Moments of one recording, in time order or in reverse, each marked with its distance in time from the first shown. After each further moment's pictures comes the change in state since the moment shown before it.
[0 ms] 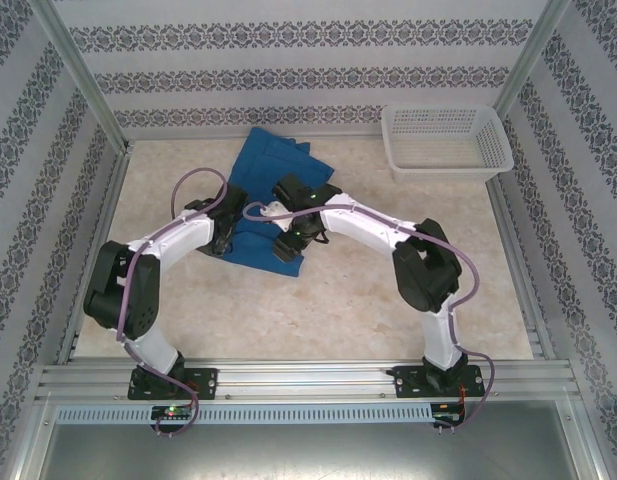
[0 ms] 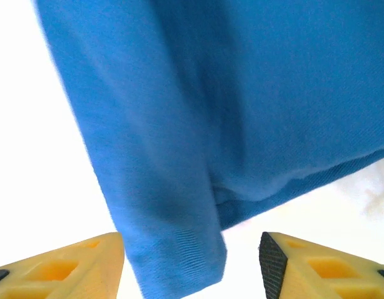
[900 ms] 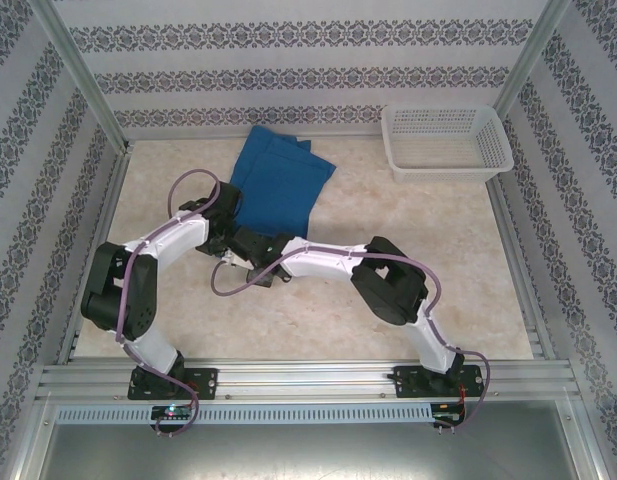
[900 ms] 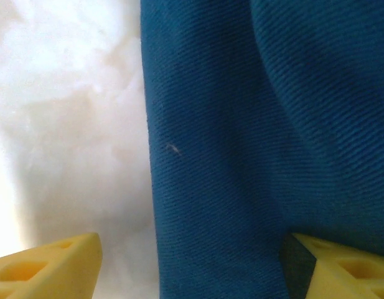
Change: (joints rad) left arm 0.040 -0.029 -0.043 0.062 0.111 0.005; right arm 0.237 0.181 -0.042 0.310 0.439 -0.262
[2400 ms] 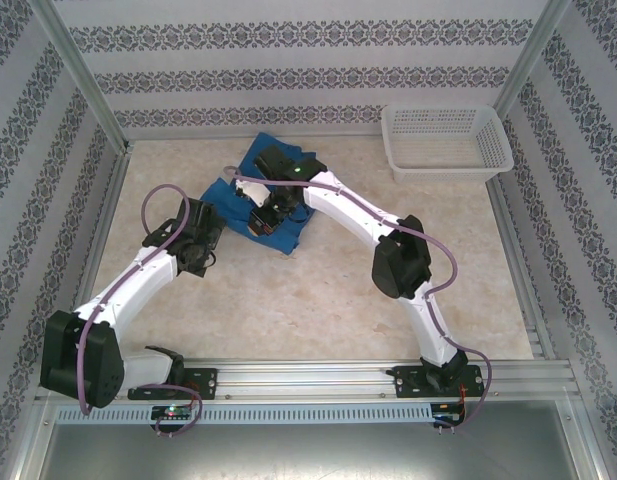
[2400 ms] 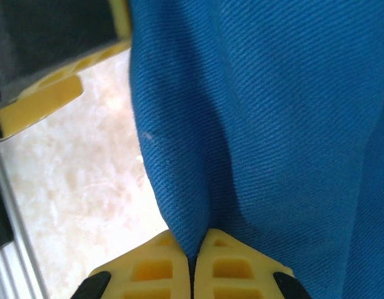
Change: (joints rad) left arm 0.038 -0.398 -0.232 0.089 0.087 0.104; right arm -0.267 0.090 0.575 -0.539 -0.784 0.319
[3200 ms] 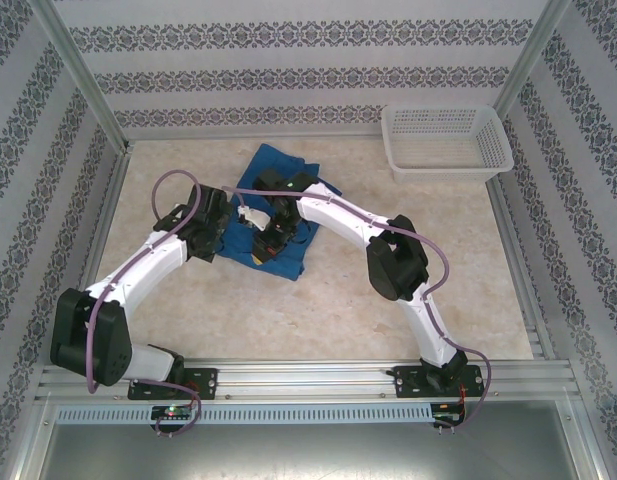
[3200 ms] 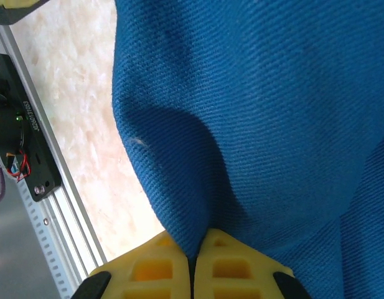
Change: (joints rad) left arm -0.038 0.118 0.113 0.042 -0.024 -0.020; right arm 0.030 0.003 -0.142 -0.067 -0.129 0.015
